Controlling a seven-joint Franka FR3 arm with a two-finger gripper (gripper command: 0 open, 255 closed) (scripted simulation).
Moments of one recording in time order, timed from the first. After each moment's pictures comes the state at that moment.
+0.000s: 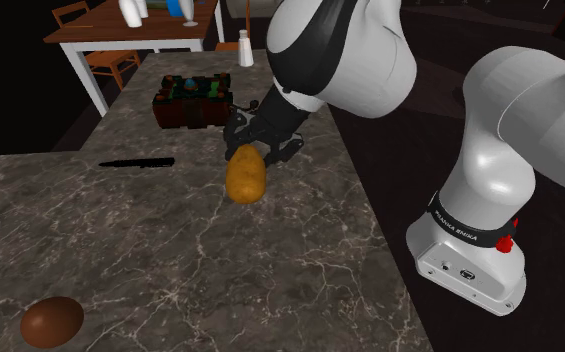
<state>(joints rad) 0.85 -0.36 -0.07 -2.92 1.22 3.14 0.15</state>
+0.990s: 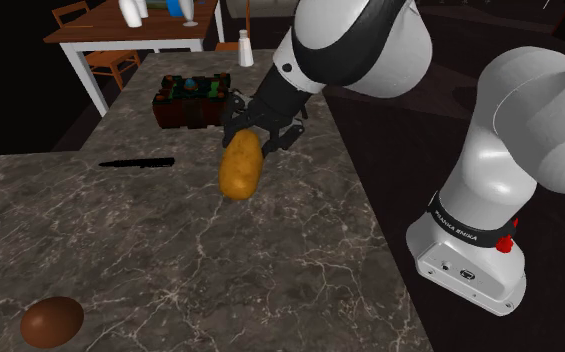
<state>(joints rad) 0.59 -0.49 0.15 -2.96 0.95 3.00 0.42</state>
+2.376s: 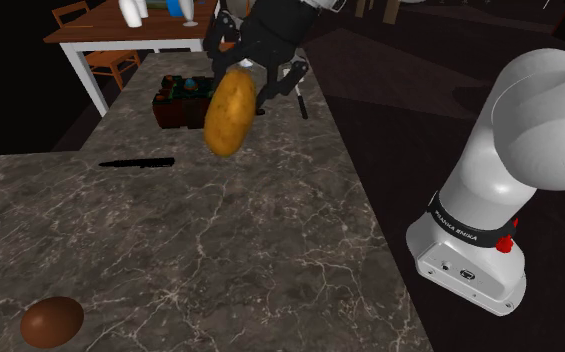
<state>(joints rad) 0.31 -0.80 0.28 -2.85 0.64 2.56 0.70</state>
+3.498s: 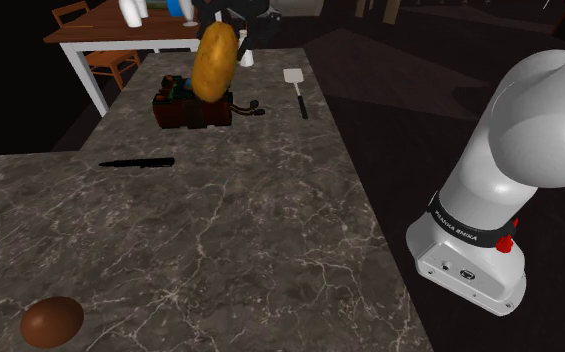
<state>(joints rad) 0.21 -0.53 0.11 -2.57 0.56 2.49 0.53</state>
